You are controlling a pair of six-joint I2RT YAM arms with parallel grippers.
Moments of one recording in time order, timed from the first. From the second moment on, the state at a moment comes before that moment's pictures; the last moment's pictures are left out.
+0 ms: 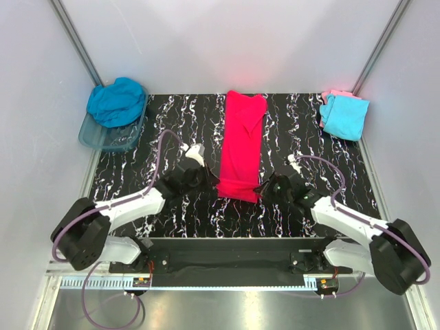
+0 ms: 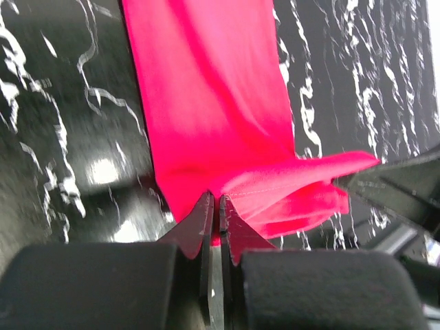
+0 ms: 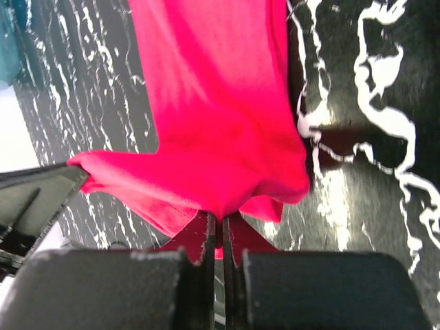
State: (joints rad) left arm -0.72 1.30 0.61 0.13 -0.01 -0.73; right arm 0.63 1.11 0.49 -0.07 0.04 1.08
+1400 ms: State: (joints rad) left arm -0.46 1.90 1.33 -0.07 0.18 -0.55; right arm 0.30 1.81 1.12 0.16 -0.18 0.93
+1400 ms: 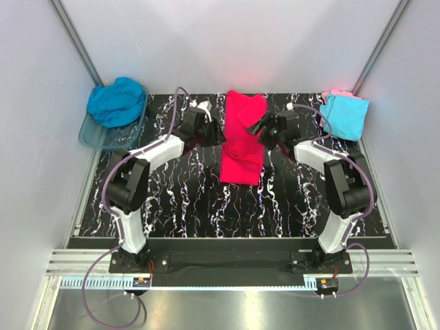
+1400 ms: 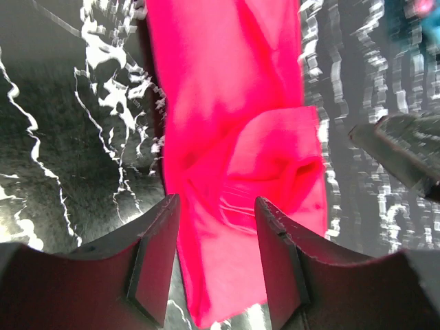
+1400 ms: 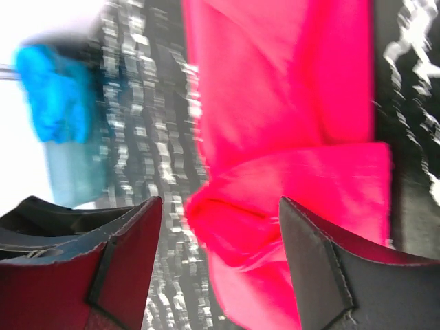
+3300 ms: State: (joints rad) left arm -0.77 0.72 0.29 -0.02 -0.10 -0.73; right arm 0.30 1.90 1.10 0.10 -0.20 0.81
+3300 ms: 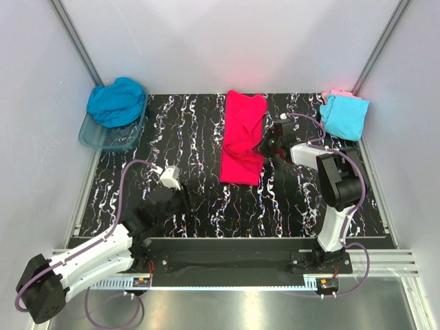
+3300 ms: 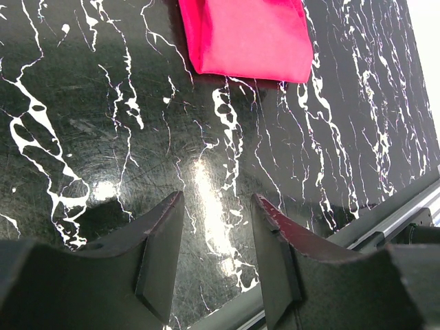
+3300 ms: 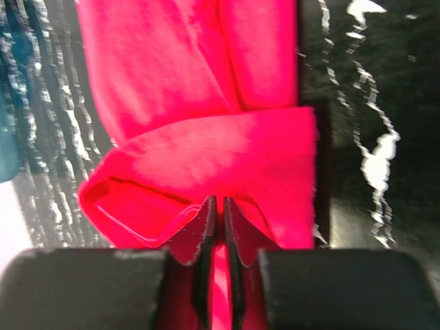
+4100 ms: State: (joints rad) left arm -0.77 0.57 0.25 -0.06 -0.09 -0.73; right arm 0.30 1.95 1.32 -0.03 0.00 0.48
